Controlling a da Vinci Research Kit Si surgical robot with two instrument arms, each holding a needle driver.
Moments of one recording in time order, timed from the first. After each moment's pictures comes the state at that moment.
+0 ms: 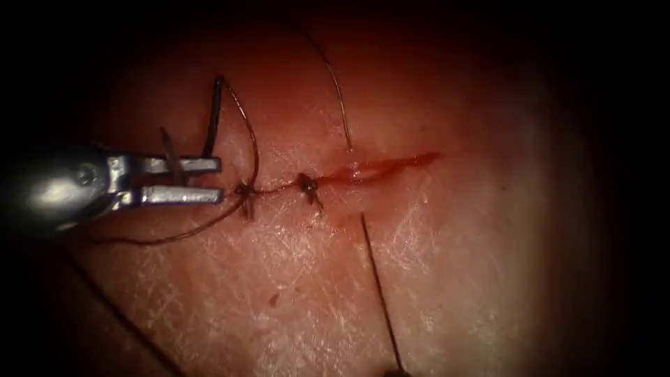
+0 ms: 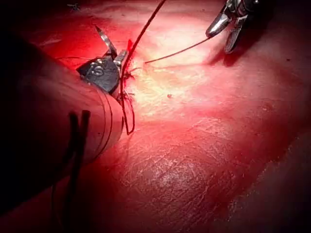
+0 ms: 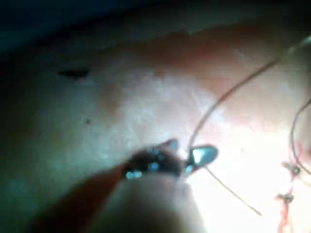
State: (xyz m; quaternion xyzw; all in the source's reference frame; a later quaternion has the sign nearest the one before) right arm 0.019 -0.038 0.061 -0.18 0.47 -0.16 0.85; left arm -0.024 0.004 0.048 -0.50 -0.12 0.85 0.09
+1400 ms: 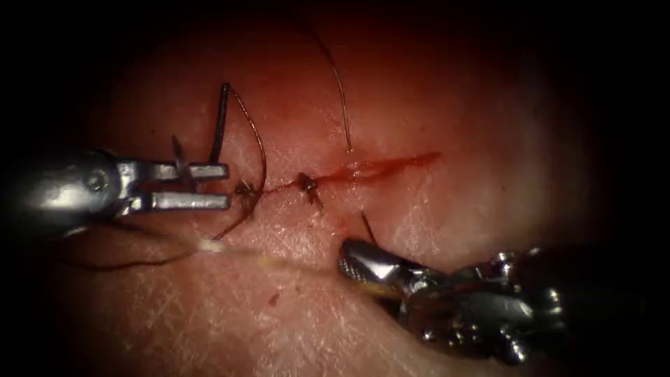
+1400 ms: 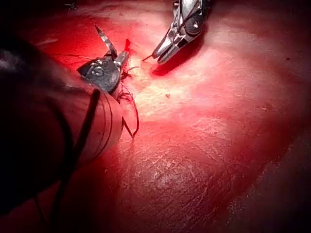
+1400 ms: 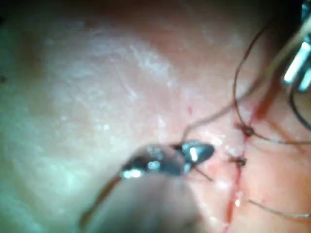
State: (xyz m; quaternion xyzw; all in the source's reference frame) right arm 0.024 -0.030 0.068 -0.23 0.45 -0.15 0.85; left arm -0.024 0.003 0.049 -0.50 -0.12 0.85 0.09
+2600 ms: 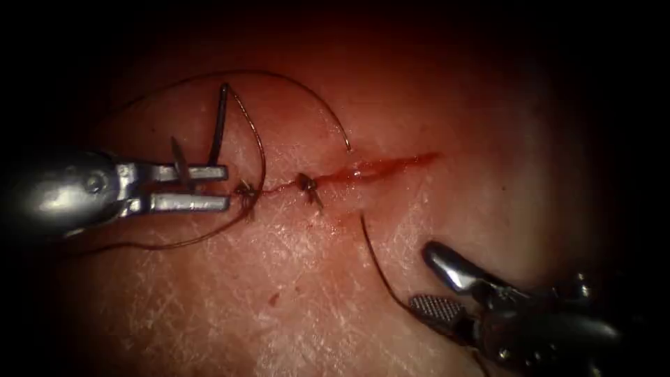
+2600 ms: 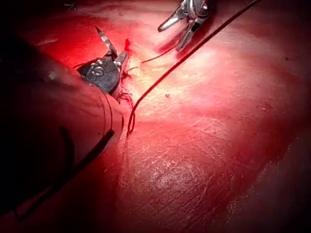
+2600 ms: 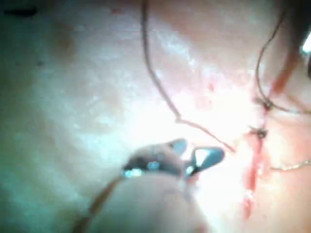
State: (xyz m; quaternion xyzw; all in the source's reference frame) right arm 0.020 -0.031 0.069 -0.23 0.46 -0.09 0.85; left arm -0.024 0.003 0.049 -0.50 -0.12 0.85 0.09
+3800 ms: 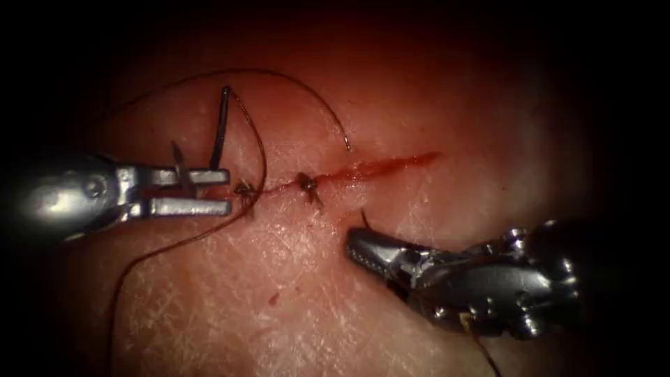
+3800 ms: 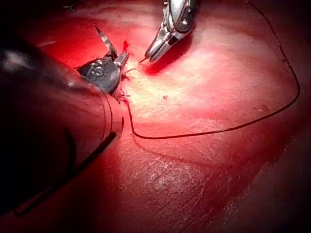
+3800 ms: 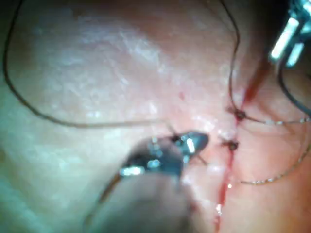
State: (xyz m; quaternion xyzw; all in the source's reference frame) right arm 0.024 -0.028 0.069 -0.20 0.46 -0.13 0.86; left arm -0.025 0.003 0.048 -0.50 -0.12 0.85 0.09
